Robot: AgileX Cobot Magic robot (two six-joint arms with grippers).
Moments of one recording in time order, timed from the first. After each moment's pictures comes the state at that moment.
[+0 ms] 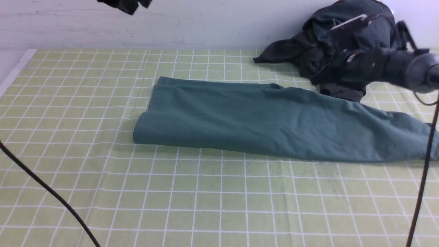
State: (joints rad) right arm 0.06 2.26 -1.83 0.16 0.30 -0.37; left arm -0.19 1.88 -2.23 -0.07 1.25 0.36
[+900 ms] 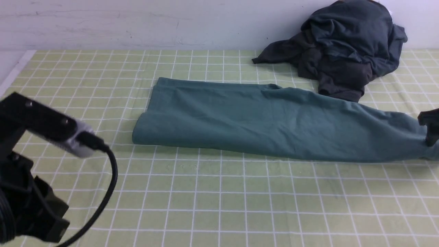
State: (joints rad) right arm -0.25 2.06 -1.56 -0.15 1.00 0.08; left arm -0.19 0.95 -0.85 -0.15 1.13 0.31
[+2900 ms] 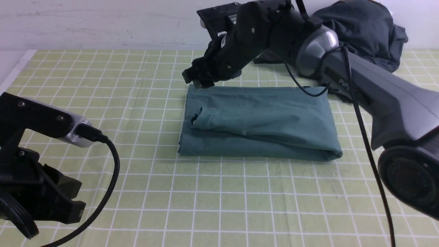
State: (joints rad) right arm 0.57 2.35 -2.35 0.08 1.02 0.02; left arm -0.19 0.92 -0.76 -0.19 0.84 0.27
